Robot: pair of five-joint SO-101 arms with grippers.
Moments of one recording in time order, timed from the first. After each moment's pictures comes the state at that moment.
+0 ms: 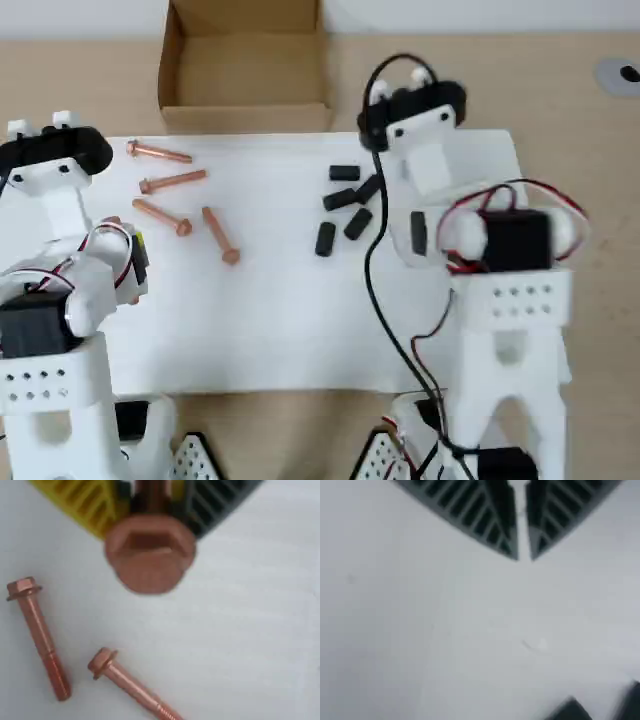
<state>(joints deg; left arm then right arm) -9.4 -53.7 29.0 84.3 -5.8 -7.0 -32.2 13.3 93.5 5.1</state>
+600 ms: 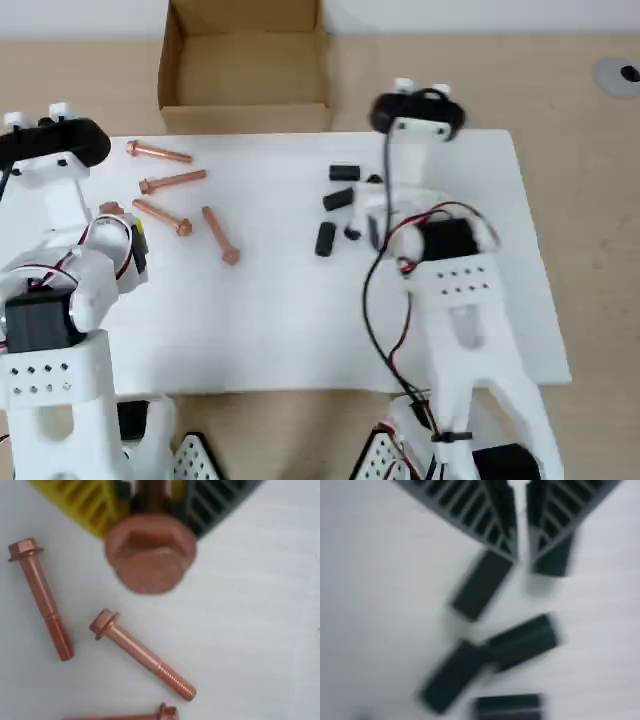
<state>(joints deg) -9.7 -53.6 31.9 77.3 -5.8 -15.9 -32.2 38.2 54.9 -24.7</state>
